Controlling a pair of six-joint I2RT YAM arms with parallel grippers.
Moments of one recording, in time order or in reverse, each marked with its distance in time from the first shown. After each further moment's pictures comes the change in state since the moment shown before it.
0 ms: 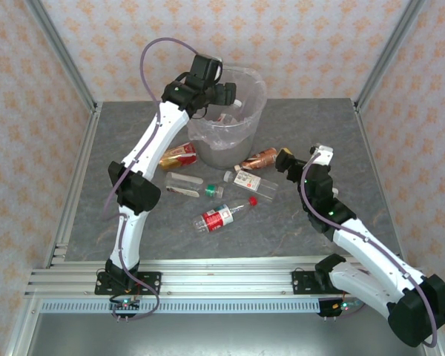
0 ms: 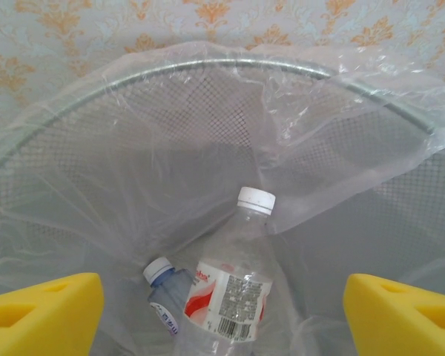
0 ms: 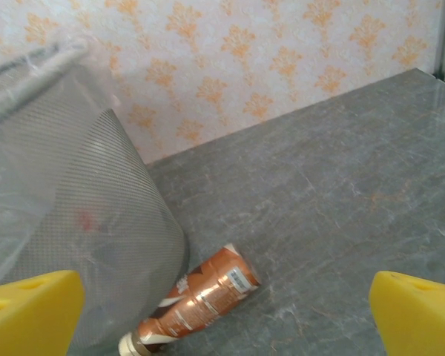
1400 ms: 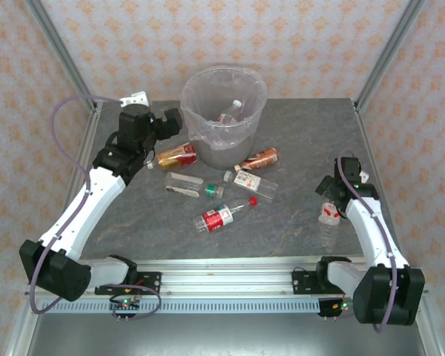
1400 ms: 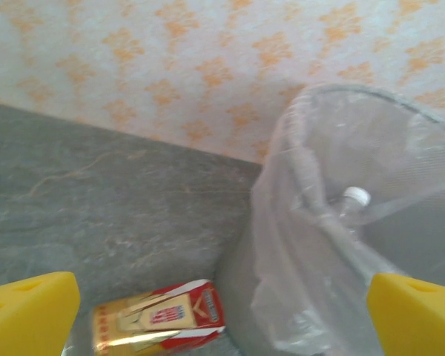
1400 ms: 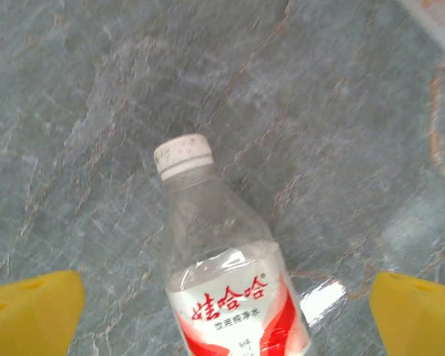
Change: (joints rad) left arm 0.145 -0.943 -1.250 0.511 -0.121 -0.200; right arm -0.563 0.191 0.168 -0.814 -0.229 0.061
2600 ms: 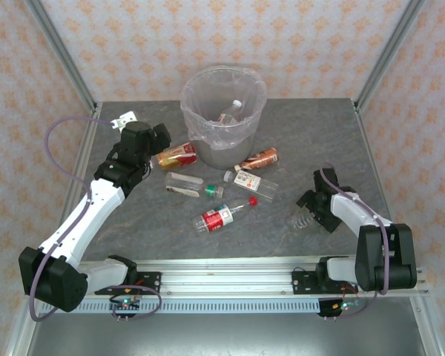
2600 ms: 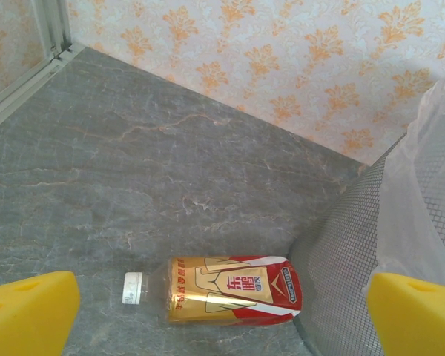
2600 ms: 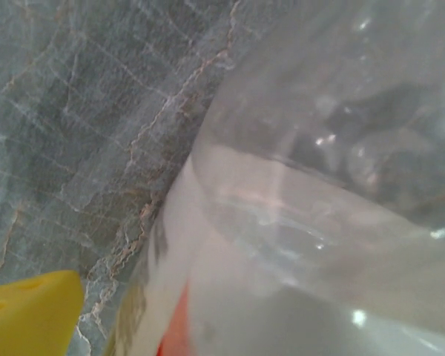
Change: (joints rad) left arm 0.022 -0.064 -0.170 -0.014 -0.151 -0.121; right arm 0.102 0.224 -0.170 0.182 -0.158 0.269
